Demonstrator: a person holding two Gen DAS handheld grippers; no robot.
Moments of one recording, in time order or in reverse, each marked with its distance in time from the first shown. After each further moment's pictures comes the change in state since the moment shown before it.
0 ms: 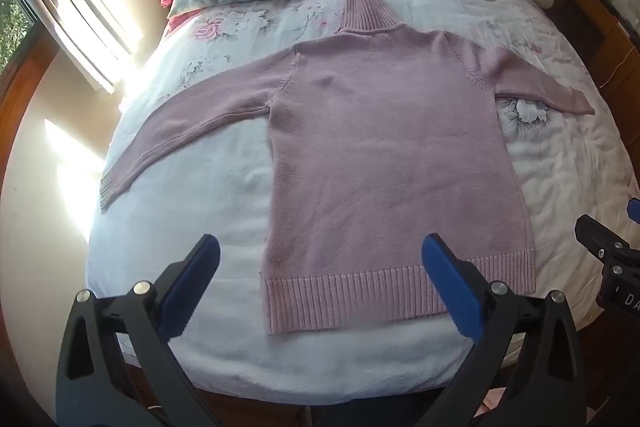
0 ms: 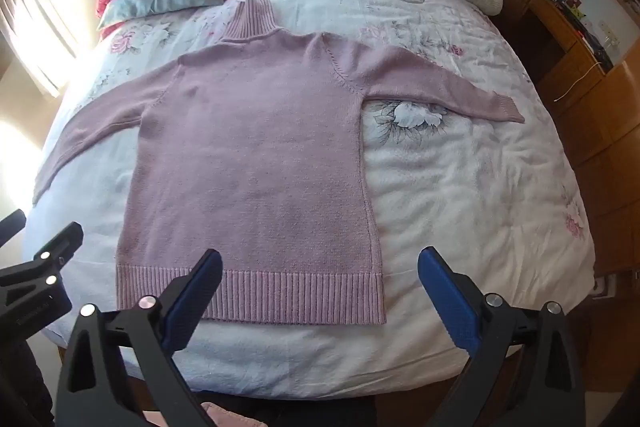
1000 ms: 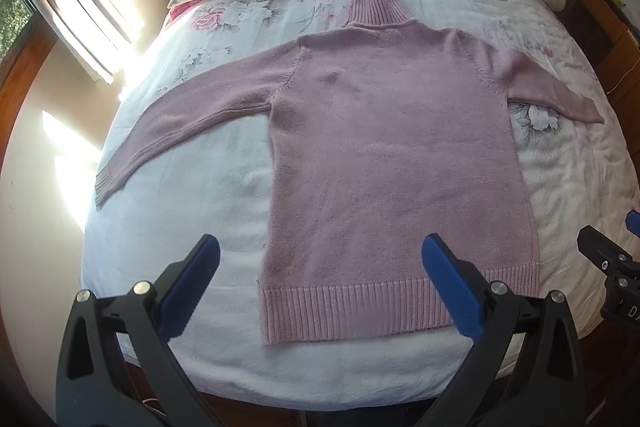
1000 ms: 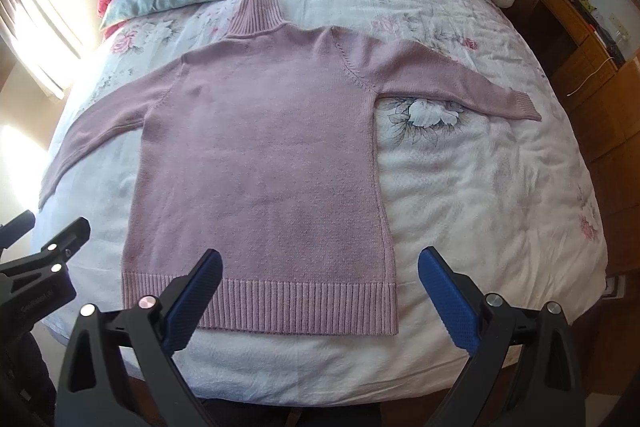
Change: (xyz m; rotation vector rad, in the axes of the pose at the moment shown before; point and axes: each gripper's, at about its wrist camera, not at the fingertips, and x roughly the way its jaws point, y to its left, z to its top) left arm 0.026 0.003 0.021 -0.028 0.043 0.018; right arm 0.024 -0.002 0.018 0.004 0.028 0.059
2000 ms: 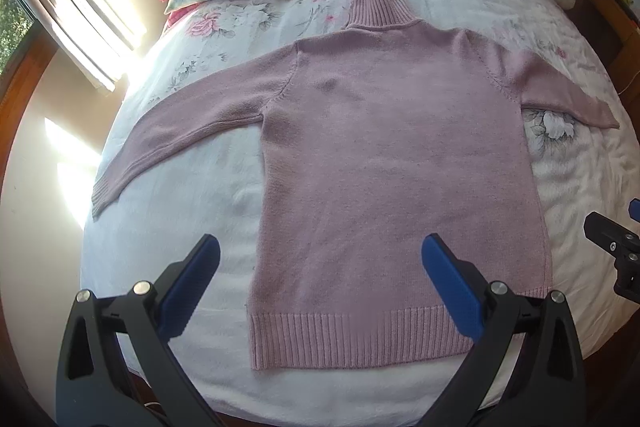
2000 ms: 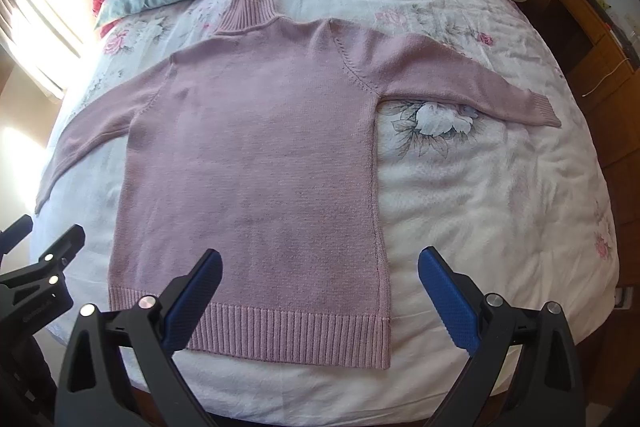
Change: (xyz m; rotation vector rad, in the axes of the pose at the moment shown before) left arm 0.028 -0.022 0.018 0.006 -0.014 0.039; right arm 0.046 -0.025 0.035 -0.007 0.031 0.037
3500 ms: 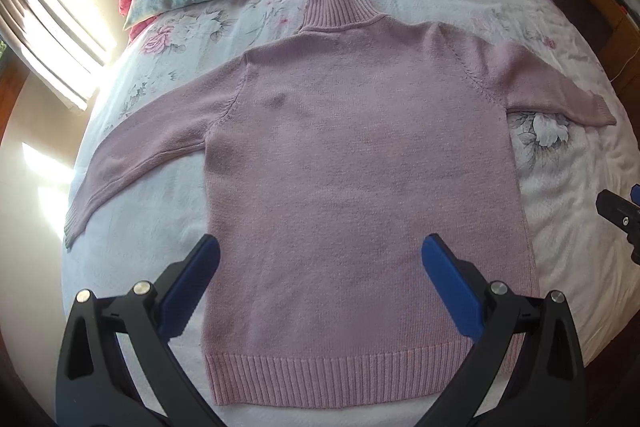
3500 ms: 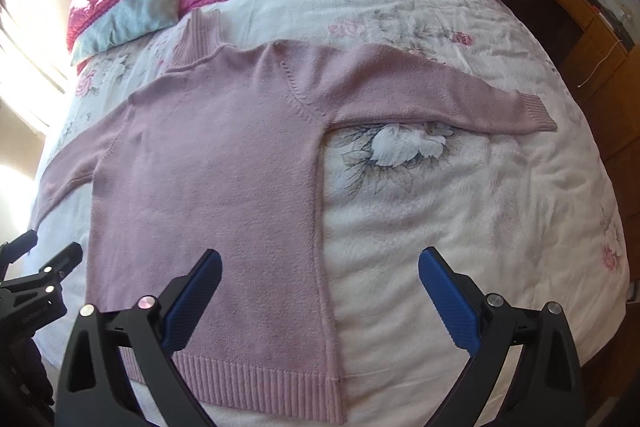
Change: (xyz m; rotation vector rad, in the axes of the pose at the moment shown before) left arm 0.050 -0.070 0.049 0.062 0.009 -0.027; right arm 0.043 -0.100 0.043 0.091 -0.059 0.006
